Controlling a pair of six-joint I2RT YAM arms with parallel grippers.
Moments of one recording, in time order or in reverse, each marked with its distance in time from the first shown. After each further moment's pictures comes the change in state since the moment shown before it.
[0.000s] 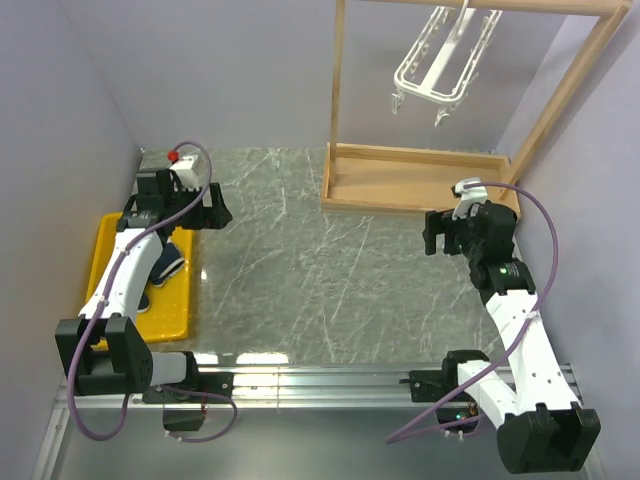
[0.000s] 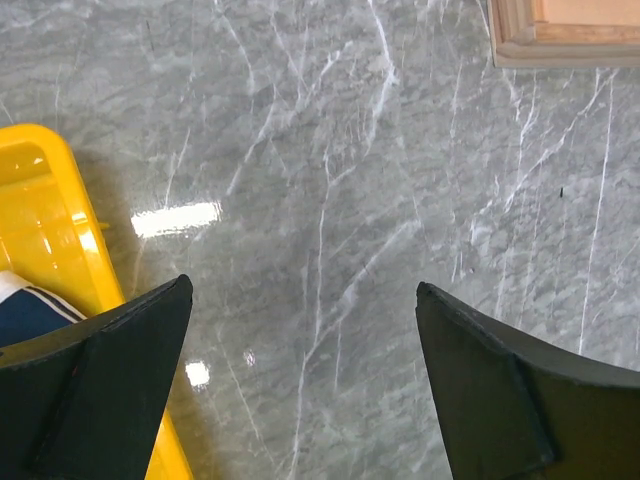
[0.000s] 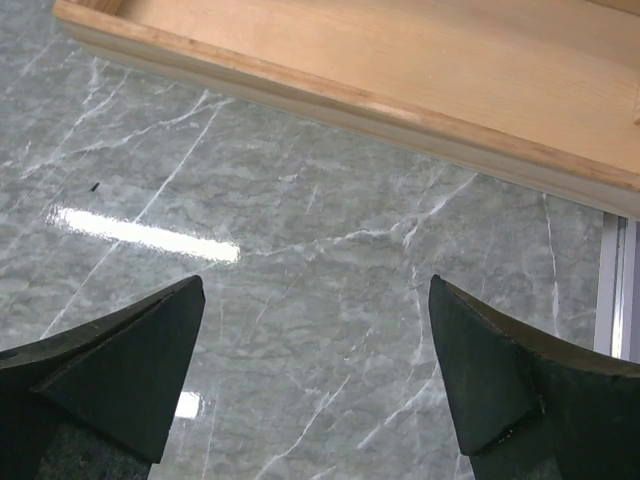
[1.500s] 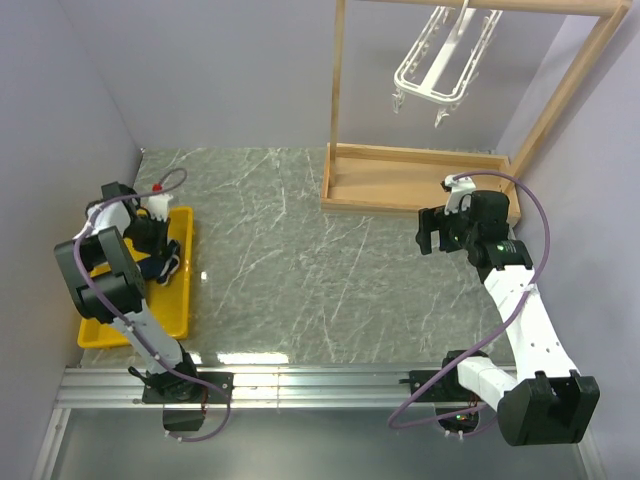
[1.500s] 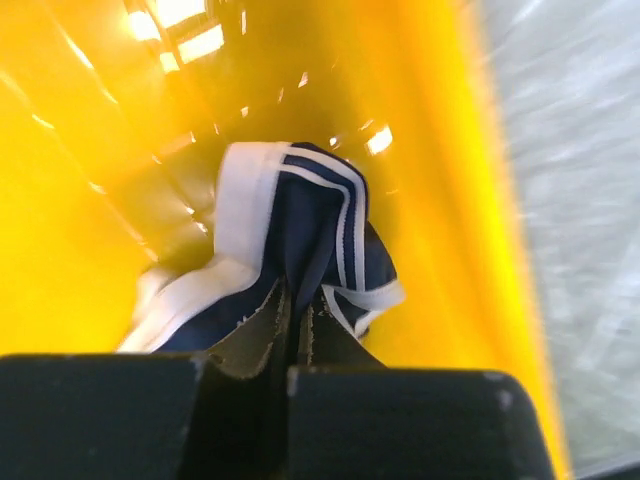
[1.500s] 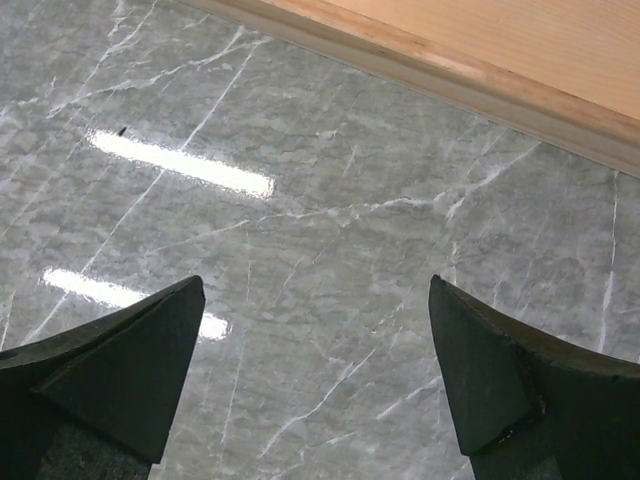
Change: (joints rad) left arm 0.371 0.517 0.172 -0.310 -0.029 0.707; right arm 0.000 0.152 0.113 -0.146 -0.086 -0.026
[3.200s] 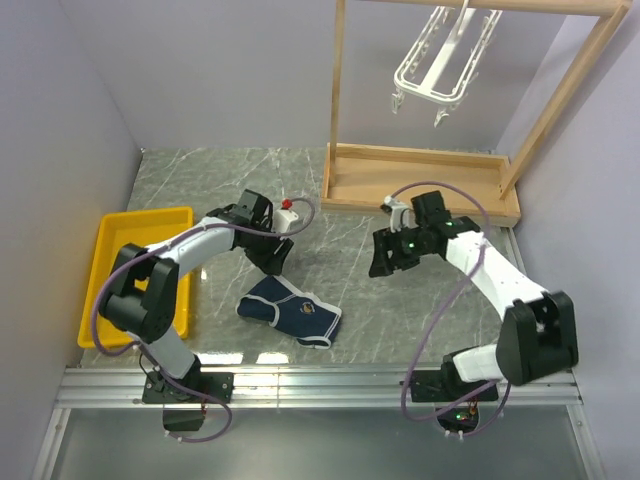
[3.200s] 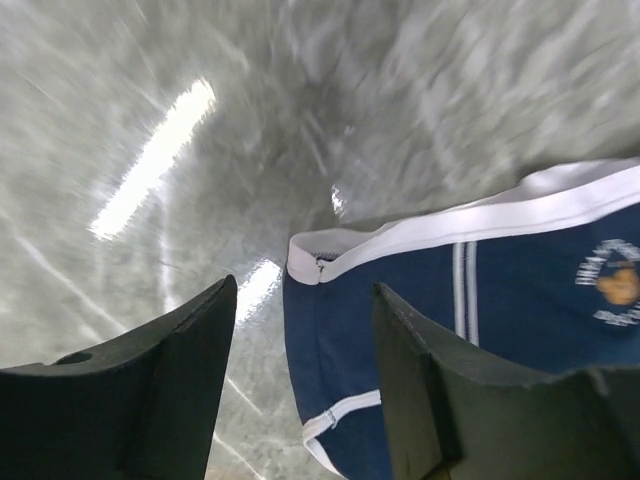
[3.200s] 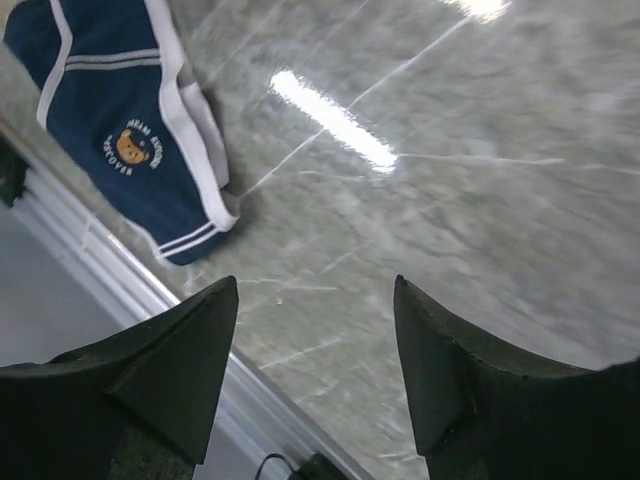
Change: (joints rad) left arm -0.845 -0.180 -0.154 0.208 -0.003 -0.360; right arm 0.233 0.289 0.040 -0.147 -0.296 0.105
